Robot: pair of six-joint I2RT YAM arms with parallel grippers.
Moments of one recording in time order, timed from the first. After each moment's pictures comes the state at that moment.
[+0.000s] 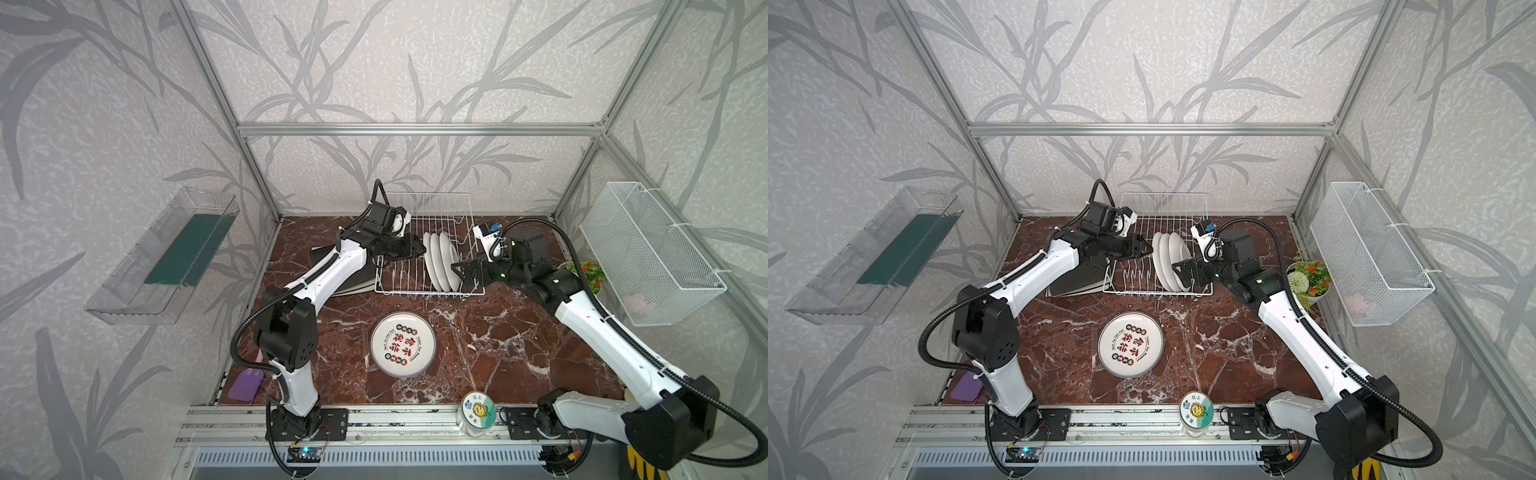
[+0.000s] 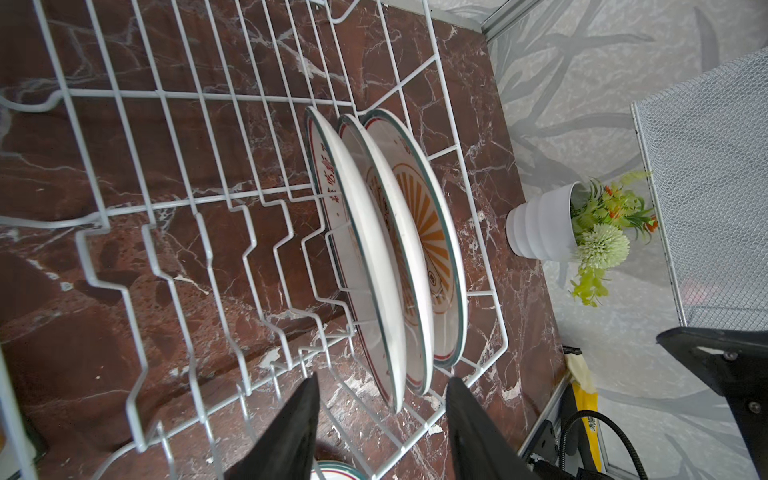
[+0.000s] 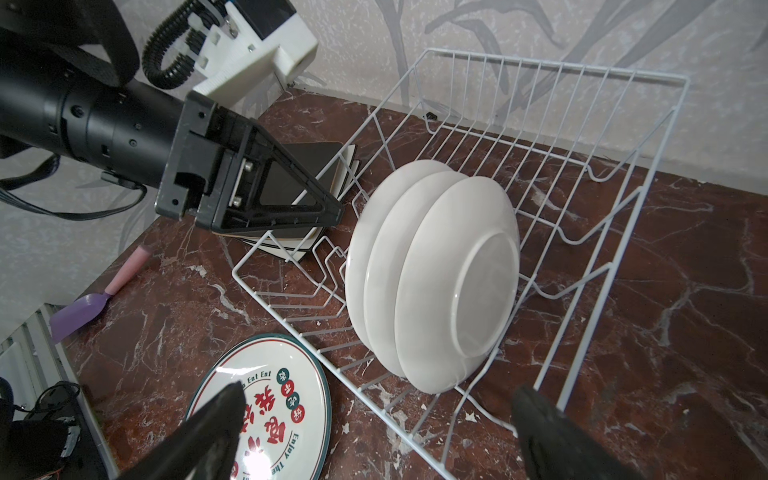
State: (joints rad) left arm -0.46 1.82 1.59 -0.55 0.45 -0.49; right arm 0.41 1.23 1.11 -0.45 -0.29 0.09
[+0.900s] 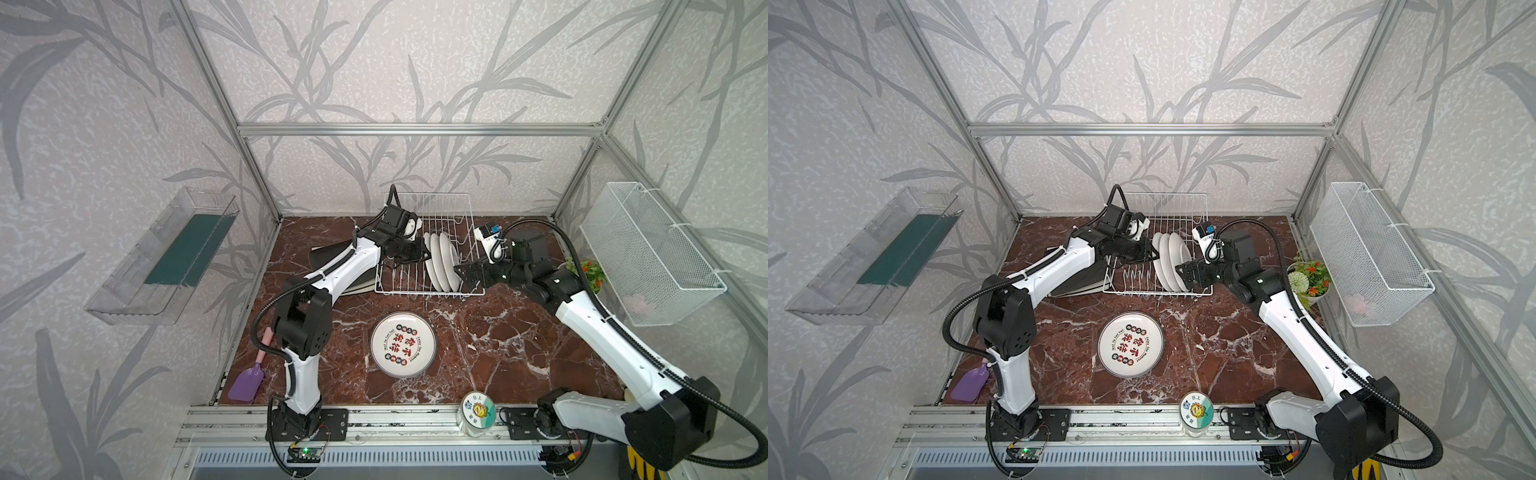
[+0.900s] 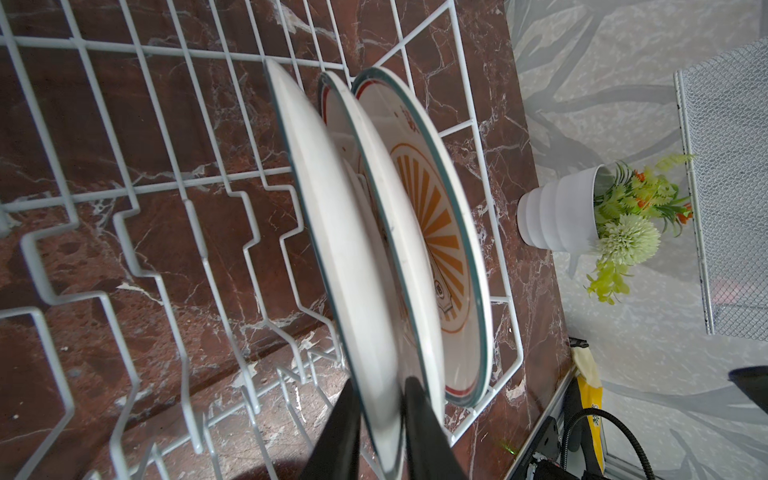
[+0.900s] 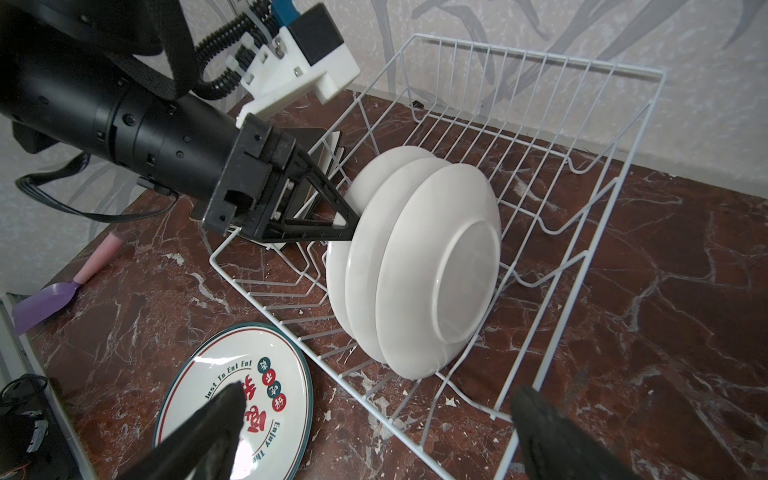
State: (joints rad) left arm -0.51 1.93 1.66 -0.57 0.45 -0.50; right arm 0.40 1.22 1.11 -0.48 -0.27 0.06
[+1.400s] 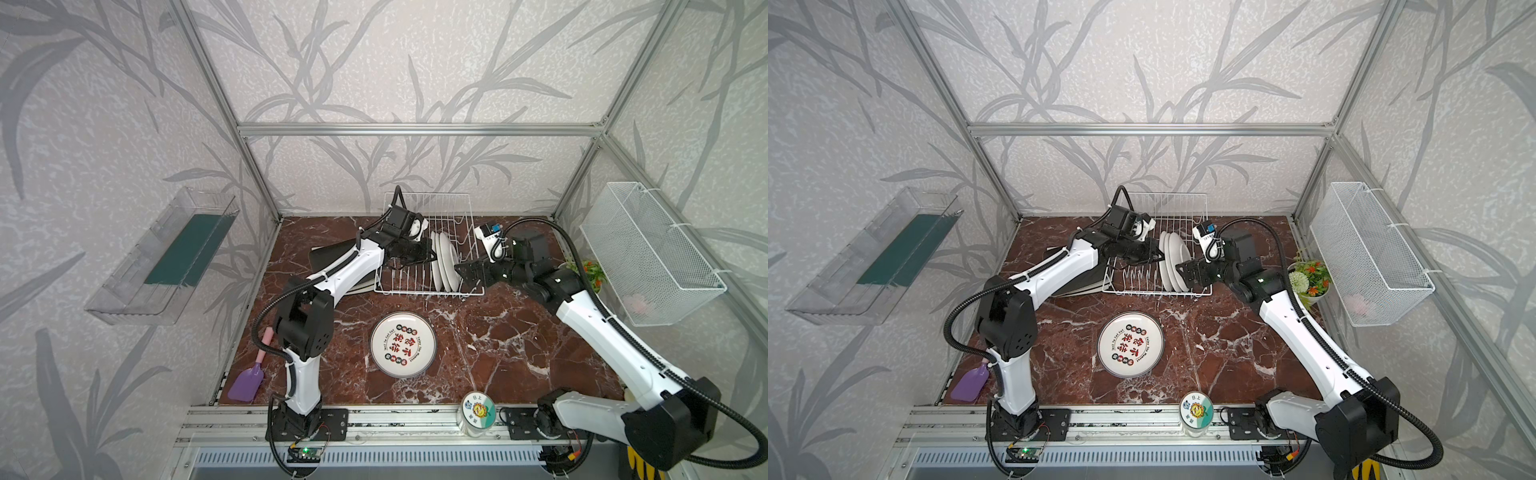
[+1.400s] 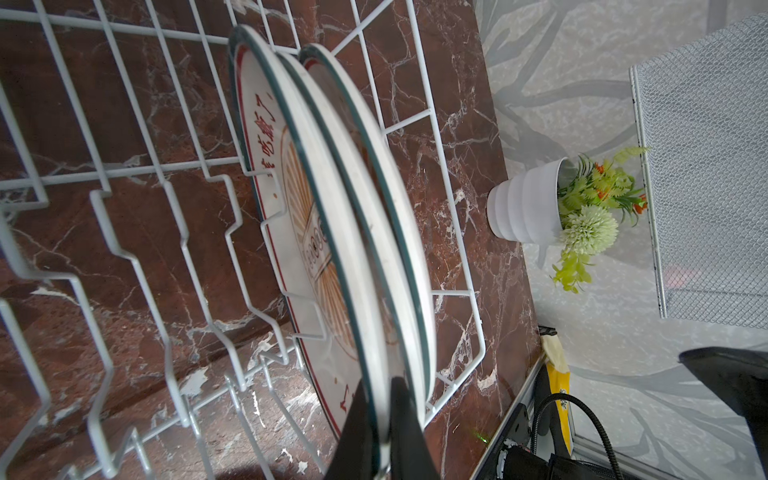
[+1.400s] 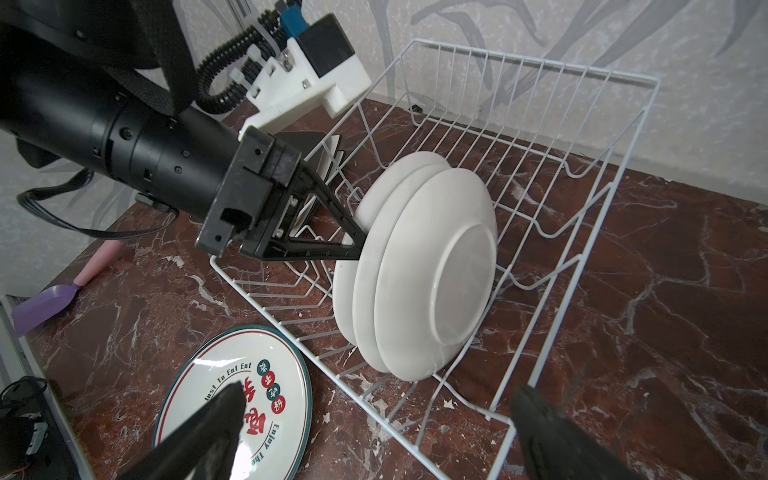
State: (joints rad) left arm -0.52 1.93 1.66 -0.54 0.49 -0.55; right arm 0.40 1.22 1.12 -0.48 -0.27 0.05
